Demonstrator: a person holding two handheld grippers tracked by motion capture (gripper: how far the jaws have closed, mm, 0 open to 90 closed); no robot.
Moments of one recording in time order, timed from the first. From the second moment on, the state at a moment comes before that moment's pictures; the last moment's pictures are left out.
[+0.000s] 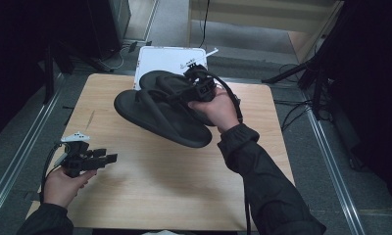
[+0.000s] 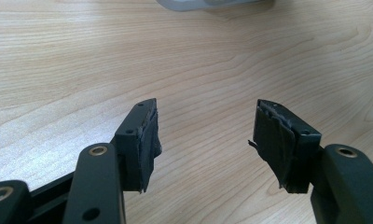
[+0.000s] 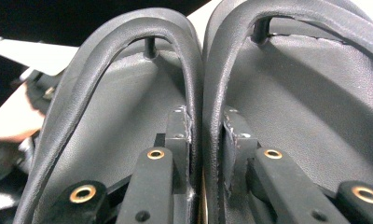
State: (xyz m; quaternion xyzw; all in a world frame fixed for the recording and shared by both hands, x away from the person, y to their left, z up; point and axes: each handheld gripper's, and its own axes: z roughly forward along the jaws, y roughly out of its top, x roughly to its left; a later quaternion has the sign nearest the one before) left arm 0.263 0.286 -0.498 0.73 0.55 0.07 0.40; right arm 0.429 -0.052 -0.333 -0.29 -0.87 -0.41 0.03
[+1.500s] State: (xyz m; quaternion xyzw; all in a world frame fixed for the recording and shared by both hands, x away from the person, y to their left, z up) left arm 0.295 0.260 -0.492 0.76 0.50 0.04 0.42; right arm 0.521 0.012 -0.342 -0.62 -0.67 -0.40 -0.13
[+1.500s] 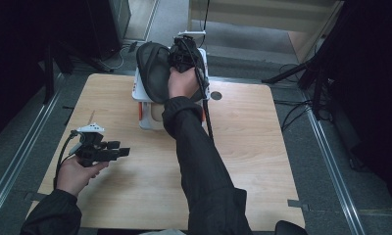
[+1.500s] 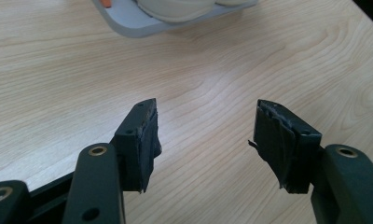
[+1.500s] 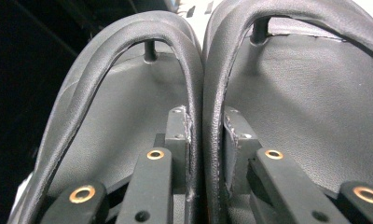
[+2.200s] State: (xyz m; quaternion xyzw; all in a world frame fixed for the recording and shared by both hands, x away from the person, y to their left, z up) left arm 0.302 0.260 -0.490 0.76 0.49 0.04 0.42; right arm 0.527 0.021 -0.343 -0.65 -0.62 -0.40 -0.14
